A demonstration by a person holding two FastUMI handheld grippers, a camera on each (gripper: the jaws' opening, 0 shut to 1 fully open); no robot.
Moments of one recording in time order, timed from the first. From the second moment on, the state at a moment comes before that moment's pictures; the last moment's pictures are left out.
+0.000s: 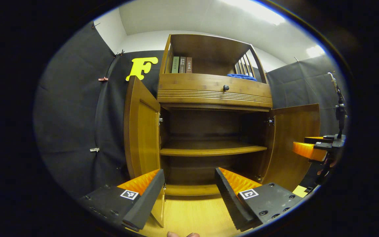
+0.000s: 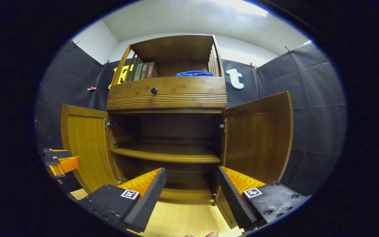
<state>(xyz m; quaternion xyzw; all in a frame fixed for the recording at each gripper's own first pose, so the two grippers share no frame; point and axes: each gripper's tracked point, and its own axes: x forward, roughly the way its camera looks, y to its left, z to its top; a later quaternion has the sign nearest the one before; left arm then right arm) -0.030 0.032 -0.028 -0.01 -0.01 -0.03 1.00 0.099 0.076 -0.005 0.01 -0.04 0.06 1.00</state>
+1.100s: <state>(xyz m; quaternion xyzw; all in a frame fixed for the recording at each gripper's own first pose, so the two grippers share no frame) -0.025 0.029 -0.026 0.01 -0.02 -0.01 1.00 0.091 0.074 -0.011 -0.02 -0.04 0.04 1.00</state>
